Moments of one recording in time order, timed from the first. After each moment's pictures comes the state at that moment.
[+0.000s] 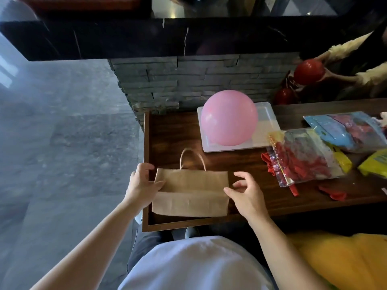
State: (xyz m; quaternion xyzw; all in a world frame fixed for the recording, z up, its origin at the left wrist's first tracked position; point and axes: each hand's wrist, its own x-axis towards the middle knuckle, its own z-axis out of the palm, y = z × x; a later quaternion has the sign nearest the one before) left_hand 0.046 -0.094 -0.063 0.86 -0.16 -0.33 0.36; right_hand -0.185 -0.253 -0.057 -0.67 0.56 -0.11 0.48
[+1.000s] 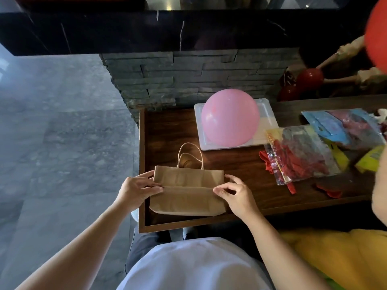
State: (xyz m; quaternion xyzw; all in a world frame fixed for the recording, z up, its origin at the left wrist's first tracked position) left_hand 0.068 -0.079 -0.104 0.78 -0.22 -0.40 0.43; right_hand -0.185 -0.263 -0.096 -0.73 0.47 -0.04 0.49
